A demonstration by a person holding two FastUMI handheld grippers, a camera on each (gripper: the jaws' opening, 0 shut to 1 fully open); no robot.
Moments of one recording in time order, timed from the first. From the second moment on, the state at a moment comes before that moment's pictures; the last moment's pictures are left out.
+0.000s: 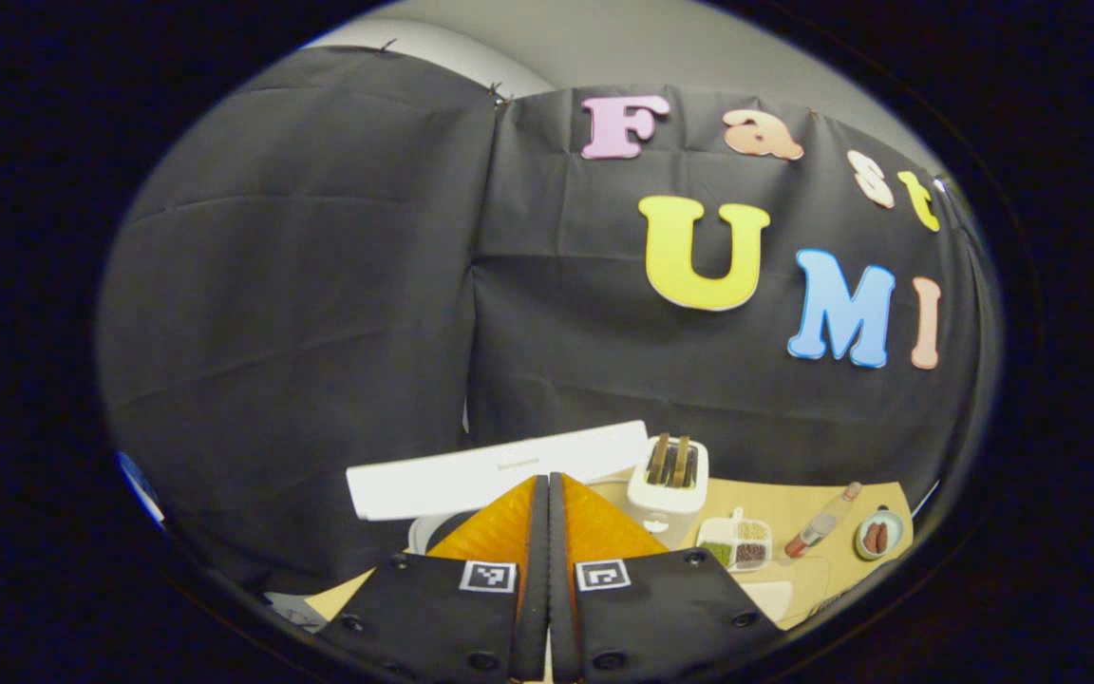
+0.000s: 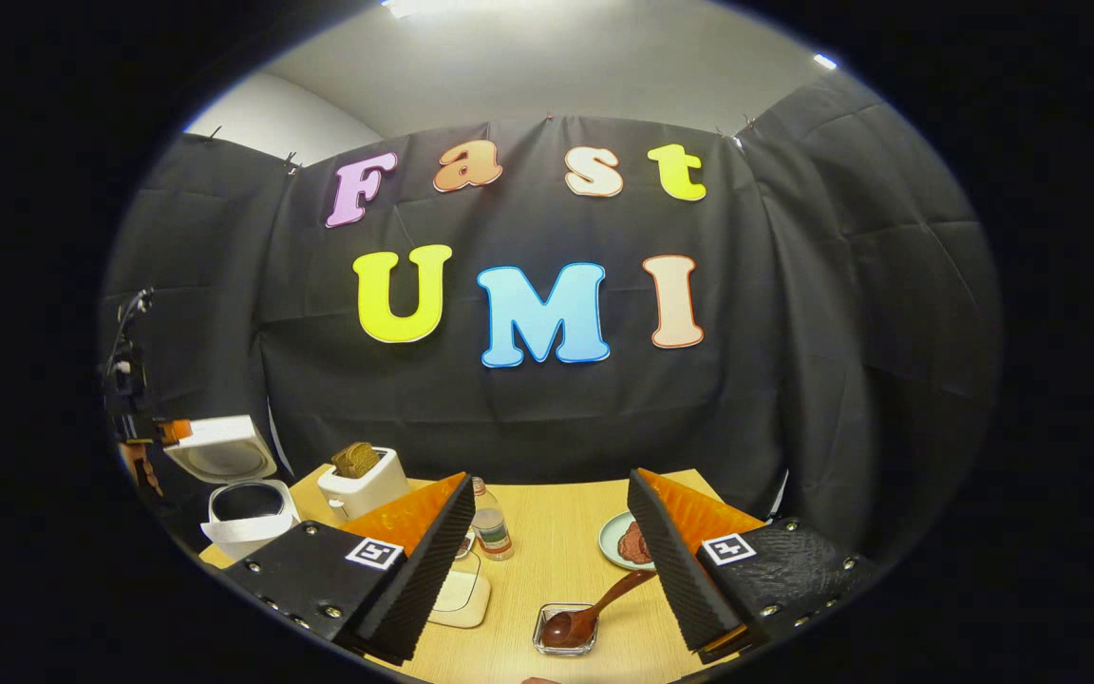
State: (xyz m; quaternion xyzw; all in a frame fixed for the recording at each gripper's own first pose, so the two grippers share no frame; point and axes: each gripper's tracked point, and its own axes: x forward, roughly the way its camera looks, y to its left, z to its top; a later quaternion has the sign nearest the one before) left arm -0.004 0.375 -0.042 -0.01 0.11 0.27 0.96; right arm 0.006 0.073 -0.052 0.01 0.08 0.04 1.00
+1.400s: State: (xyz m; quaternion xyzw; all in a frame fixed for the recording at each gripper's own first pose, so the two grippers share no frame) left arm 0.004 0.163 -0.019 -0.01 0.06 0.07 1.00; right arm 0.042 -0.006 -0.210 0.06 0.25 -0.05 0.97
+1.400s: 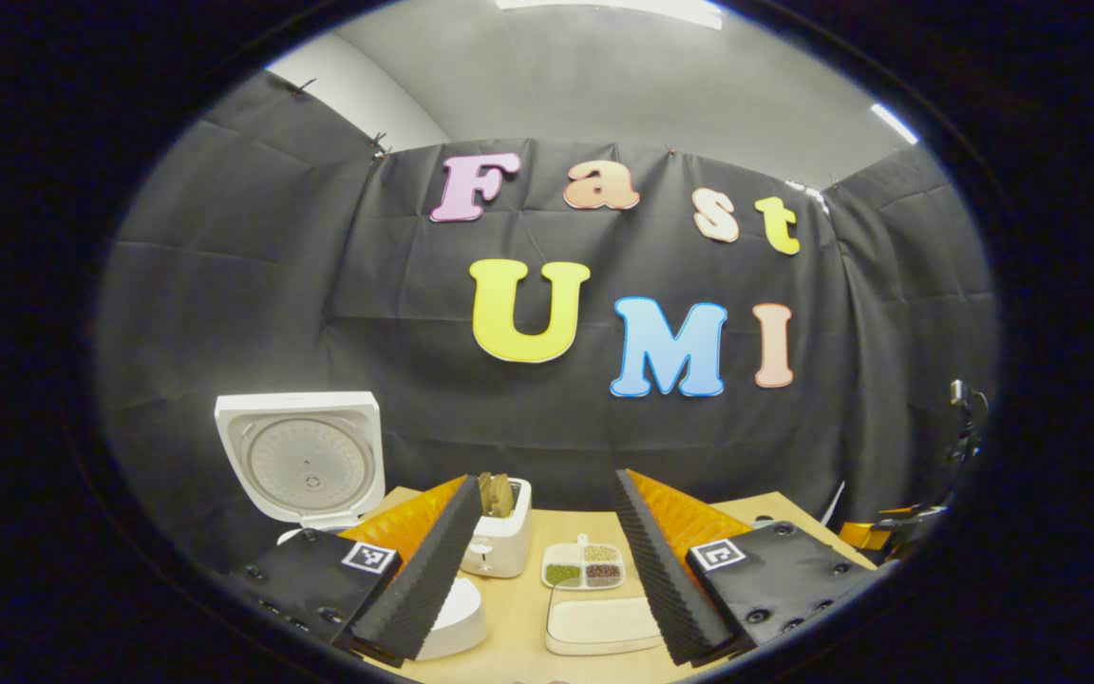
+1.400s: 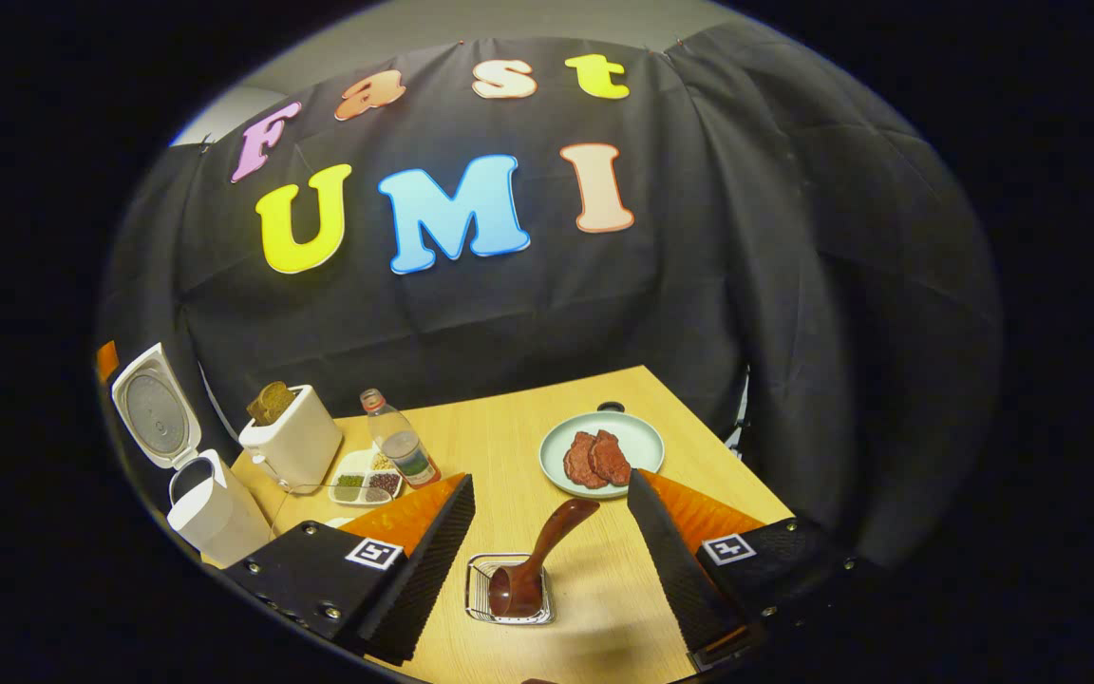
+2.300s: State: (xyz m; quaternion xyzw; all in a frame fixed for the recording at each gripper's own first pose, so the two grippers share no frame) left arm 0.018 0.147 -0.061 -0.02 0.12 0.11 0.99; right arm 0.086 0.006 -0.313 0.16 0.37 0.00 0.91
